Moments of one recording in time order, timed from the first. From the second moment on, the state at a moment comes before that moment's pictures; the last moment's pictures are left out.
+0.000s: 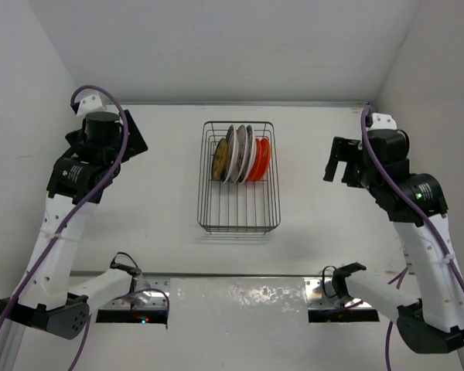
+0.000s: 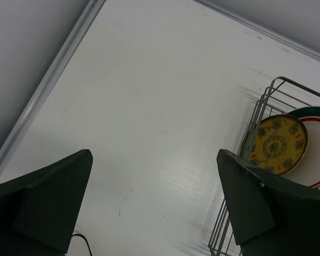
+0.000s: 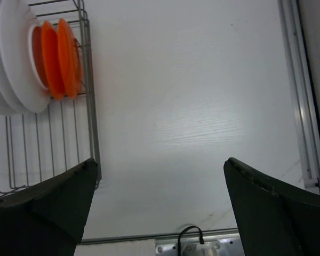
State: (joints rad) left arm -0.24 1.06 1.44 -0.95 -0.52 -0.46; right arm 0.30 0.98 1.41 -1.12 0.34 0.32
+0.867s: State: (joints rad) left arm -0.24 1.05 1.41 -1.00 -0.52 -0.48; right arm 0.47 1.92 1.80 -0.90 0.37 0.36
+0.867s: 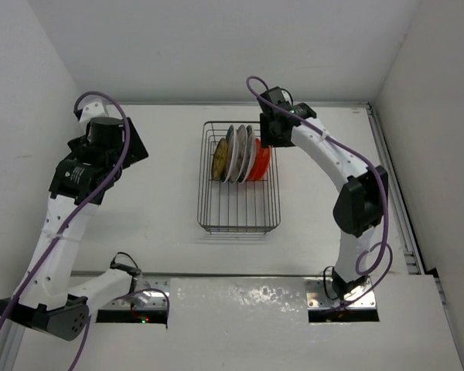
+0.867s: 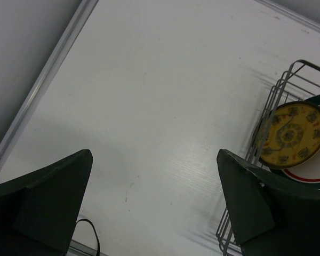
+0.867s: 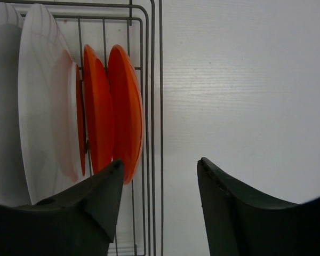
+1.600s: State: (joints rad) left arm -0.24 1.09 1.37 -1.01 -0.51 -0.45; right arm 0.48 2.02 1.76 -0.79 0.38 0.36
